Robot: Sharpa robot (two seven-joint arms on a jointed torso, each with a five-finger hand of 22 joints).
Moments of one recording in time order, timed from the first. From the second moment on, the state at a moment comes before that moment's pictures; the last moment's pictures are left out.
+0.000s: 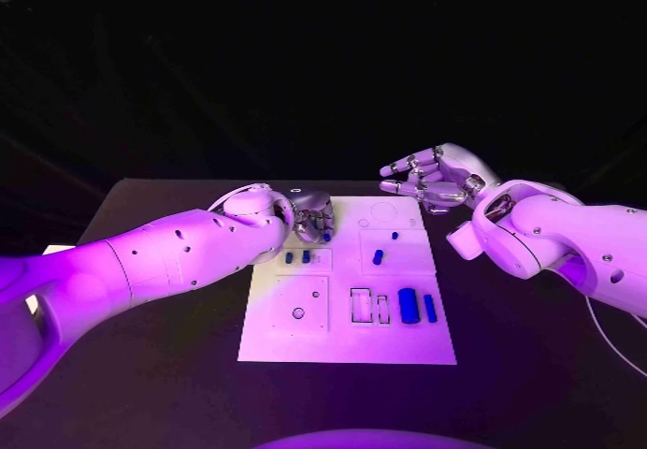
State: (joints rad) left arm 1.24 -0.46 -0.06 1.13 -1.47 -0.10 -0.06; left_hand 1.48 -0.13 0.47 0.00 0.08 1.18 0.12 0.12 0.16 1.28 0.04 0.17 0.11 1.47 -0.03 1.37 1.21 0.08 1.47 0.07 1.29 1.31; right arm 1.28 -0.91 -0.03 1.61 -0.72 -0.40 0.15; right_hand 1.29 -0.04 0.05 0.13 0.30 0.94 0.15 0.11 0.07 1.20 0.06 0.97 1.05 1.46 -0.02 1.40 1.31 0.07 1.39 0.09 1.34 1.13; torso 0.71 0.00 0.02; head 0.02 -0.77
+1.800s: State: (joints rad) left arm 1.24 -0.59 -0.02 1.18 -1.33 -0.04 -0.11; left_hand 1.44 -0.14 0.47 0.00 0.08 1.18 0.12 0.11 0.15 1.28 0.04 0.15 0.11 1.47 -0.03 1.36 1.20 0.08 1.47 0.07 1.29 1.31; right arm 1.28 -0.92 -0.03 1.61 -0.72 -0.39 0.15; right_hand 1.29 -0.04 0.05 0.14 0.30 0.94 0.15 0.11 0.07 1.20 0.06 0.97 1.05 1.46 -0.02 1.40 1.31 0.07 1.39 0.09 1.34 1.13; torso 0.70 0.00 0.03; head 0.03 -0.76
